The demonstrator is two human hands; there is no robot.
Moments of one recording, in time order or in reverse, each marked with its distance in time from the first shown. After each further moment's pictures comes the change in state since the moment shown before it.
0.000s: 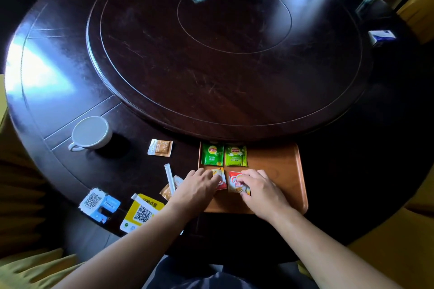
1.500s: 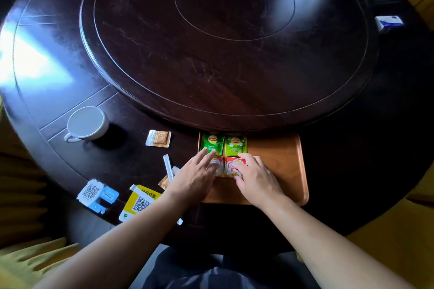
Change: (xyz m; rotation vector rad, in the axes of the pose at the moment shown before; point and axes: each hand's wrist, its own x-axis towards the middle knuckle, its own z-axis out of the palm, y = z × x) left_hand 0.002 -0.004 -0.003 0.123 0.166 0.087; right_hand 0.012 -0.006 0.013 -0.132 0.124 -0.082
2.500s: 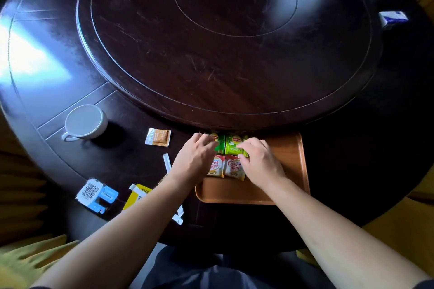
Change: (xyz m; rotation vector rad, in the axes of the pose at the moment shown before) left_hand 0.035 -0.021 -0.005 -0.193 0.150 -0.183; right_hand 0.033 0.008 -0.018 0.175 0.134 0.061
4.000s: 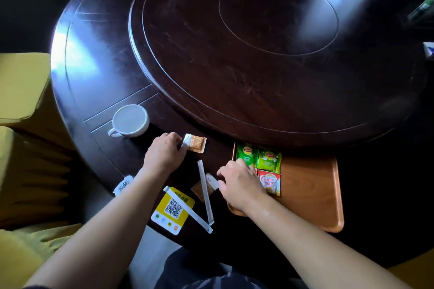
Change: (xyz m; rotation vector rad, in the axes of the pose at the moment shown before) left_hand -0.048 -0.130 -0.054 -0.091 -0.095 -0.767; right_hand 0.008 -0.121 0.051 -0.202 -0.324 -0.160
